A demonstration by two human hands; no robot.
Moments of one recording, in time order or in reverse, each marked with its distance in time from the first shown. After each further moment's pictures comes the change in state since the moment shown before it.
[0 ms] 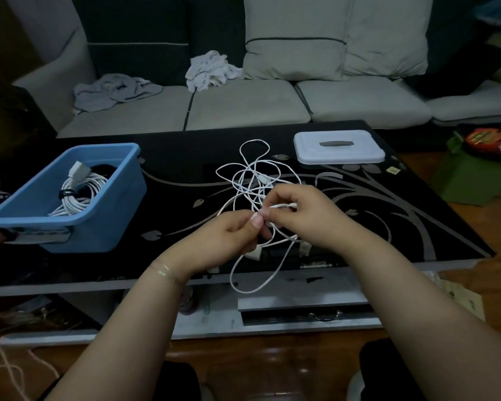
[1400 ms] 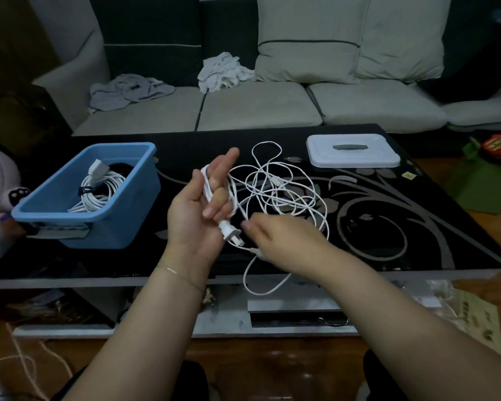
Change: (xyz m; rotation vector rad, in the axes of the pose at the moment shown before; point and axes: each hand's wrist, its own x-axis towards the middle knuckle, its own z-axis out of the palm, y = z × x) left_hand -0.003 0.020 -0.021 -1.268 0.469 0.186; right_hand 0.000 -0.026 0.047 -0.560 -0.163 0.016
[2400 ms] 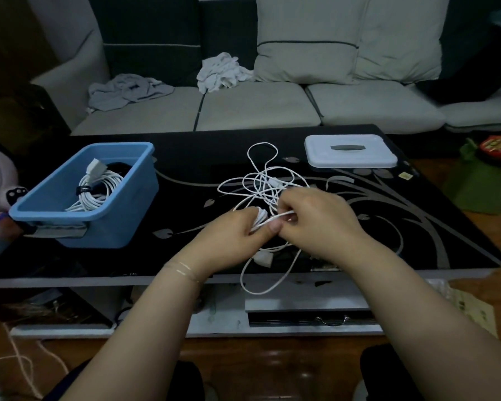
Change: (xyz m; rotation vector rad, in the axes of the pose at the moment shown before) left_hand 0.002 -0.022 -0.020 1.791 -0.389 0.063; right_hand -0.009 0.030 -0.027 -0.117 0.282 -0.033
